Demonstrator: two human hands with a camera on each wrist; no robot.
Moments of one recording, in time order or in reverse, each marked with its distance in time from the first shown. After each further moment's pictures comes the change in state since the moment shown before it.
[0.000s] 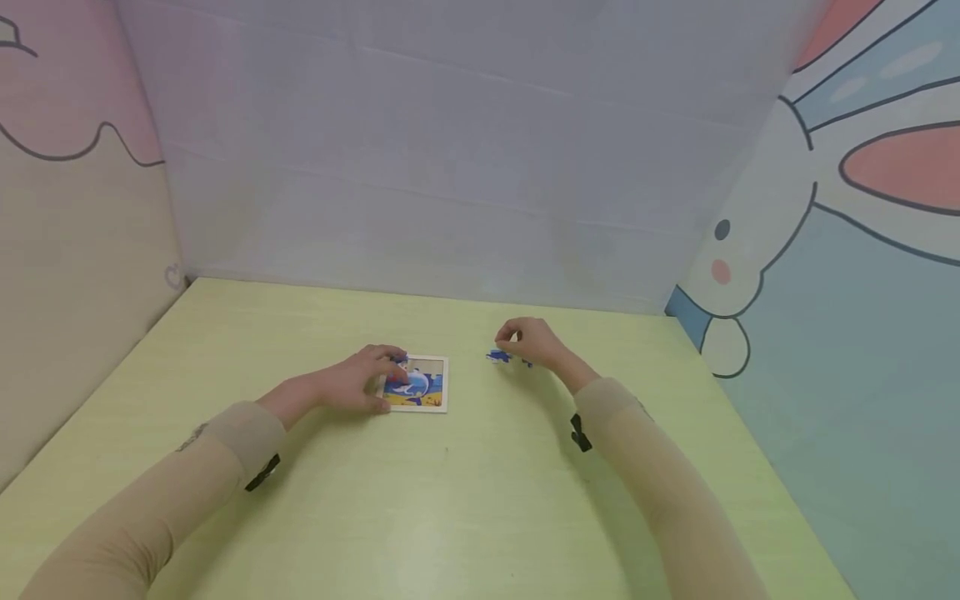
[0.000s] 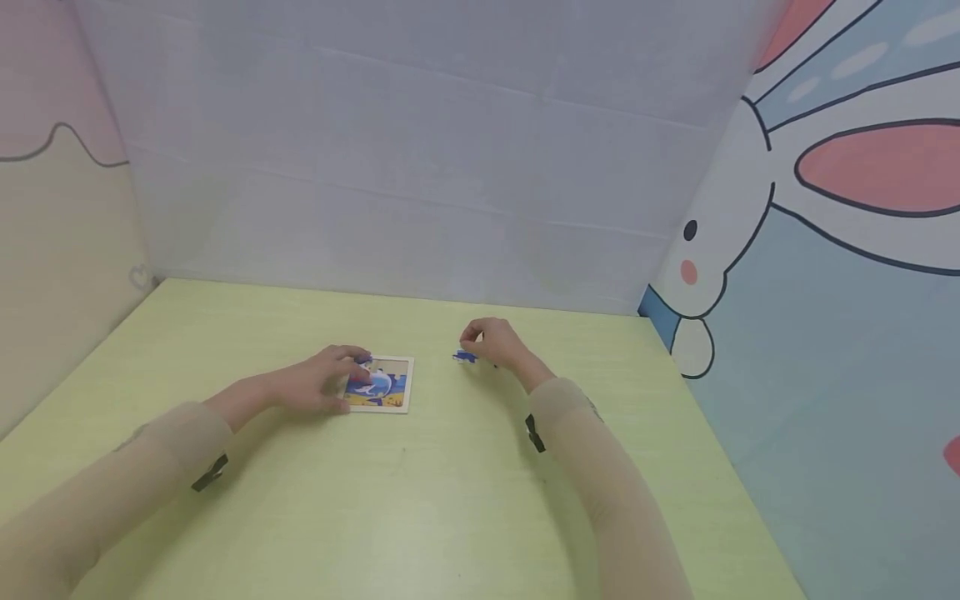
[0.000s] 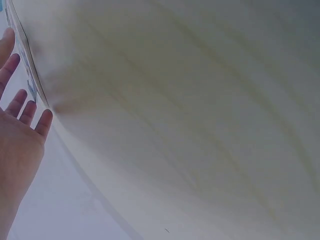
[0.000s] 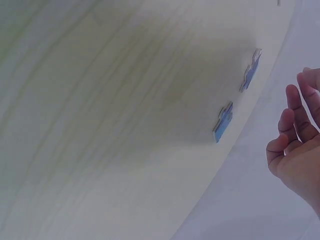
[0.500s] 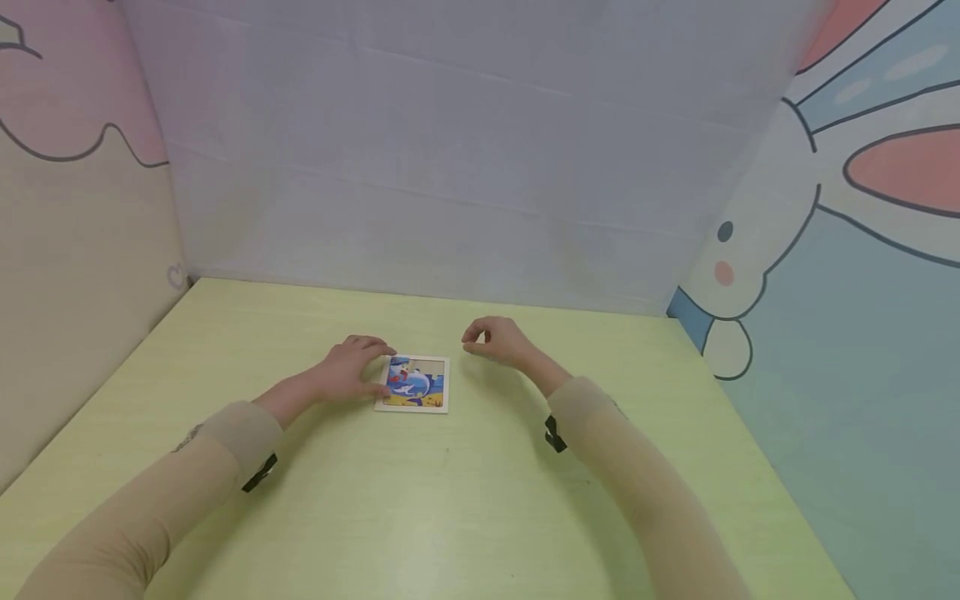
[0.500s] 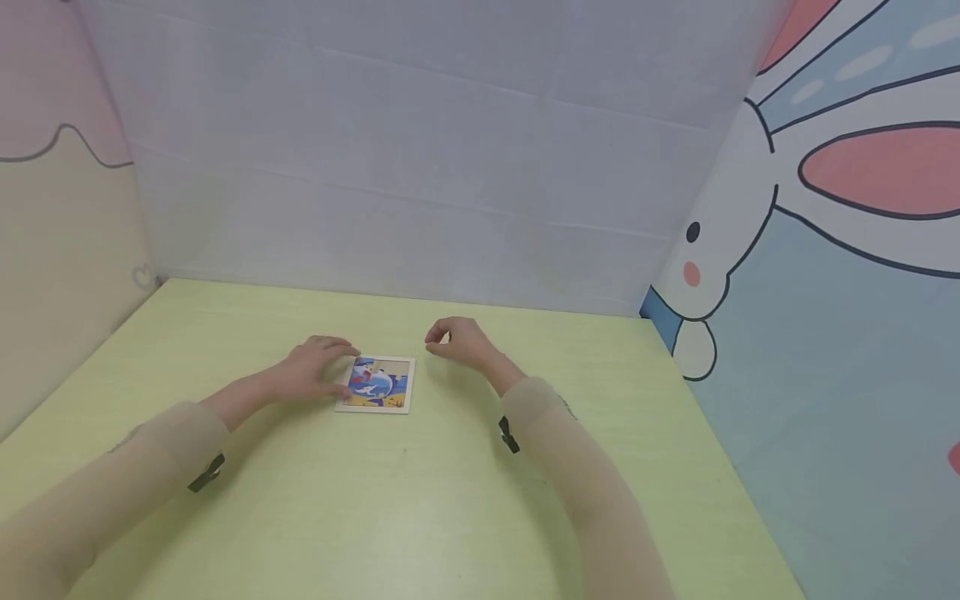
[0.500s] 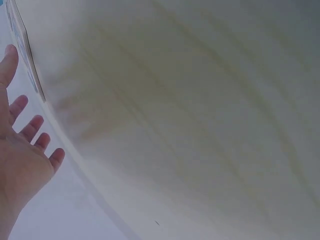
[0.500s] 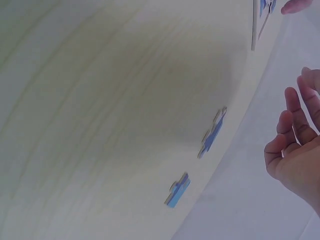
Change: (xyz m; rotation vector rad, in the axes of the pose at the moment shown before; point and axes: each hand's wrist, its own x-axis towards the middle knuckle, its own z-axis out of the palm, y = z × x) left_hand 0.002 -0.006 -0.002 0.141 0.154 -0.144; right_hand 0.015 -0.045 0.020 0.036 -0.011 -0.056
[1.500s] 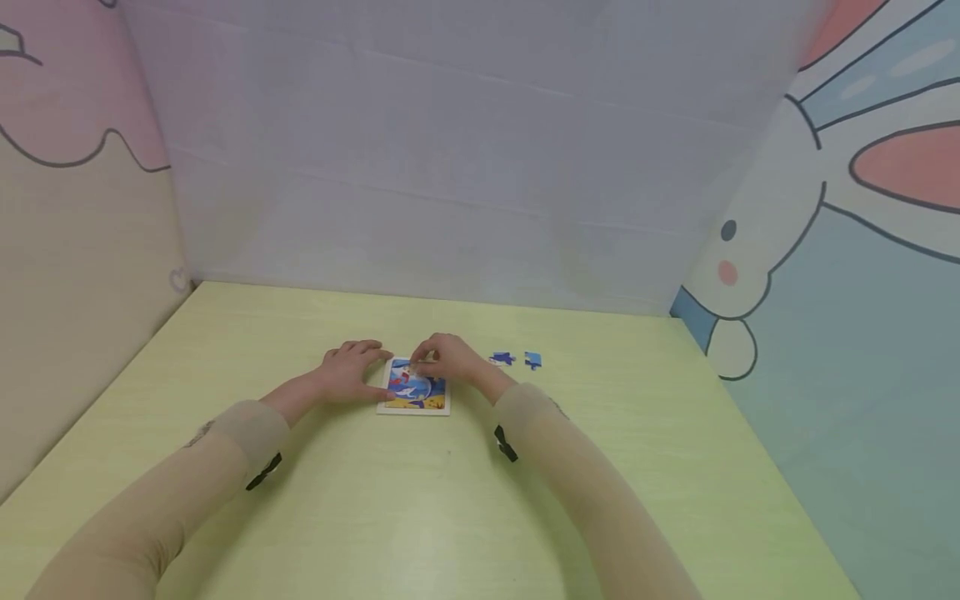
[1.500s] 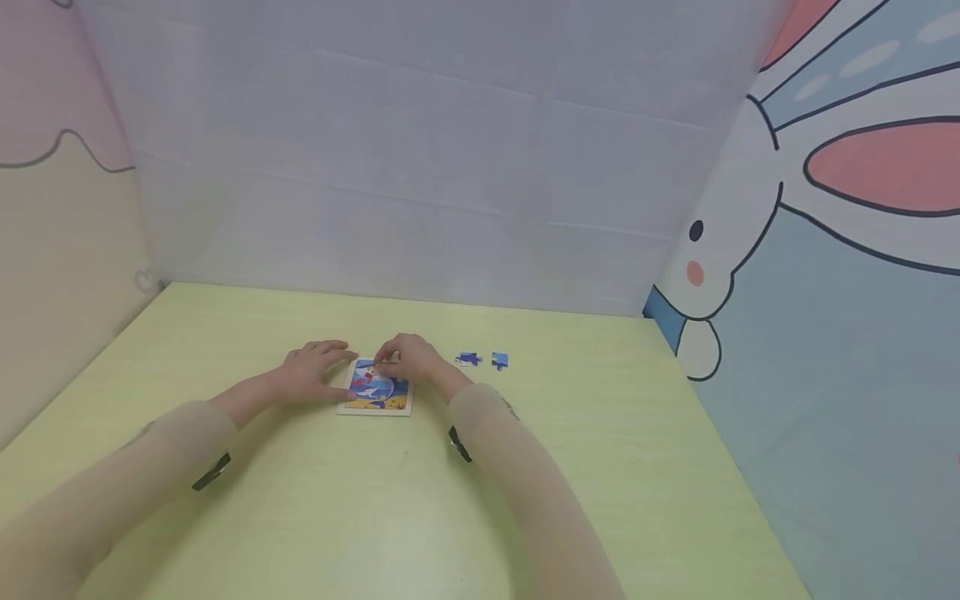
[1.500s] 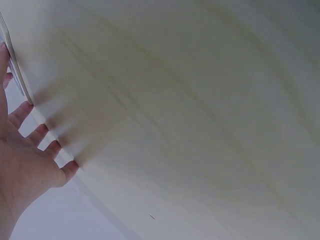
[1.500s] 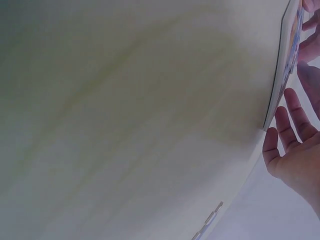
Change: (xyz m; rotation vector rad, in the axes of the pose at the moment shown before) left_hand 0.003 -0.006 0.003 0.021 -0.070 -0.123; right_hand 0.040 -0.035 0.063 -0.038 -0.189 -0.080
